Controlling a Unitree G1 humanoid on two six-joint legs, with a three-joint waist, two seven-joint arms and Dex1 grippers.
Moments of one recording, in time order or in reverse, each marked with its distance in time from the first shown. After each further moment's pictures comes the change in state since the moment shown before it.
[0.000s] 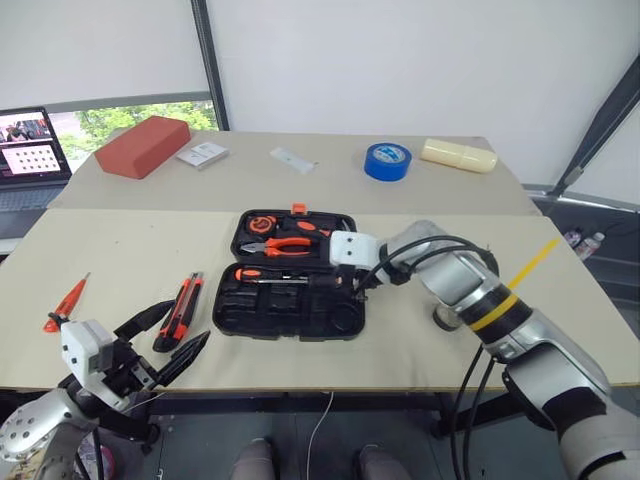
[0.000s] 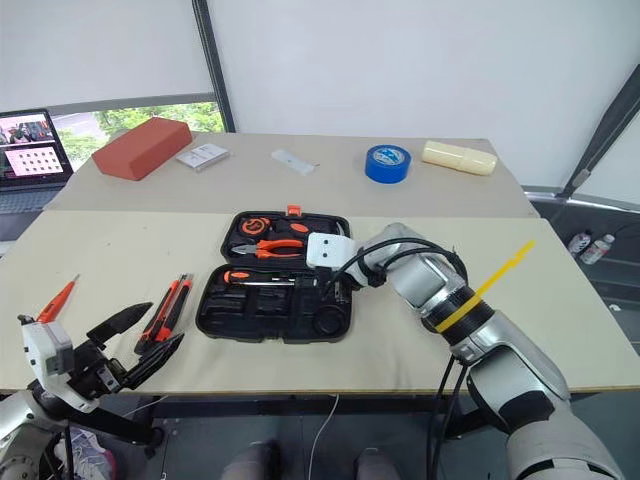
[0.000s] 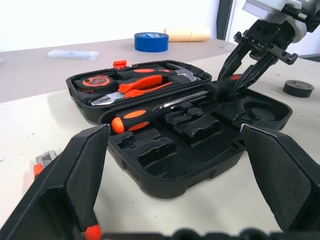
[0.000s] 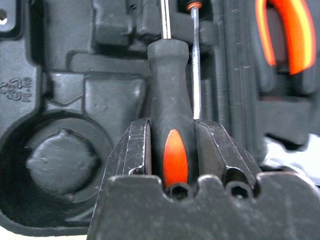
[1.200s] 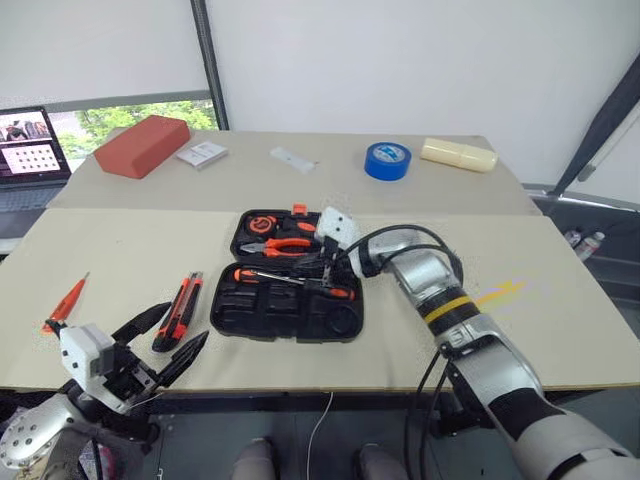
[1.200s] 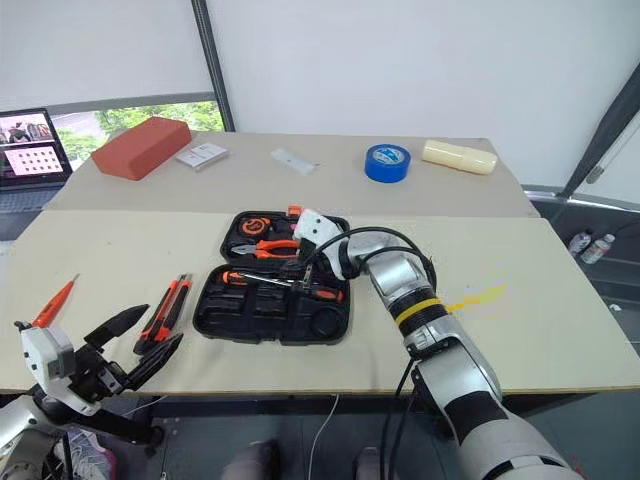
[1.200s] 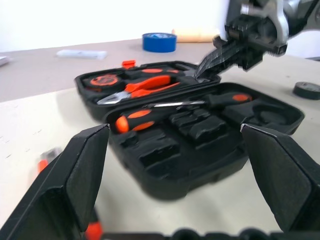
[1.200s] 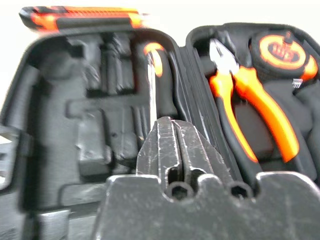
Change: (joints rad) left arm 0.017 -0.016 -0.002 -0.004 0.020 -0.024 0.033; right arm -0.002 0.277 -0.315 0.419 0.059 -0.271 -0.080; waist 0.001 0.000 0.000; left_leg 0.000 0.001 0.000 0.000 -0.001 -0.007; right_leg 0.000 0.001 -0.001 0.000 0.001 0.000
